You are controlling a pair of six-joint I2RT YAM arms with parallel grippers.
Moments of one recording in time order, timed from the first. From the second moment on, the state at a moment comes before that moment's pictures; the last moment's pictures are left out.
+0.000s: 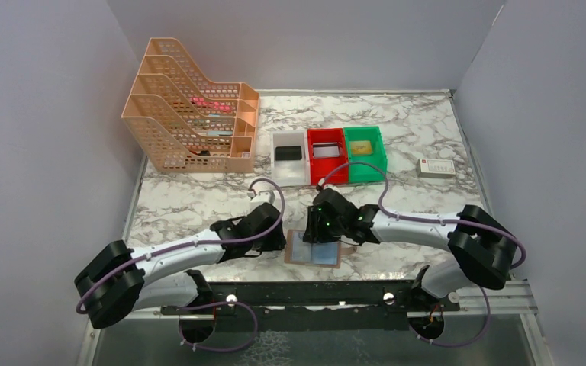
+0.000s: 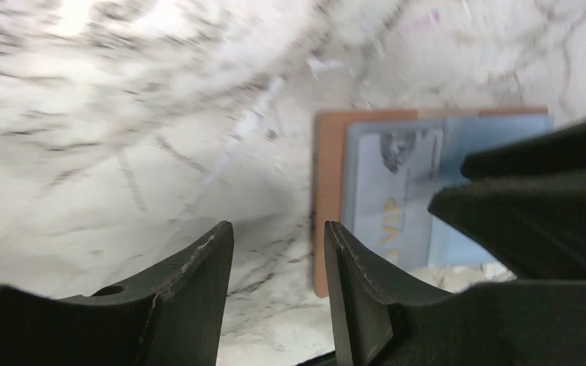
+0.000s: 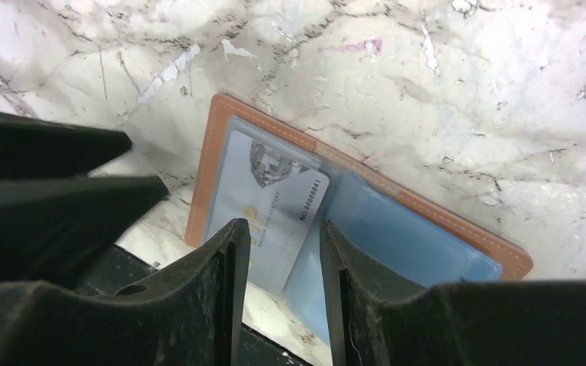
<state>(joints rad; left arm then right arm) -0.96 1.16 0.49 -0.26 -0.17 -0.87 0.96 1.47 0.71 -0.12 -0.03 0.82</state>
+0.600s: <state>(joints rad) -0.71 0.88 0.41 -0.34 -0.20 -0.89 1.18 1.77 1.08 -0.45 0.32 0.87</state>
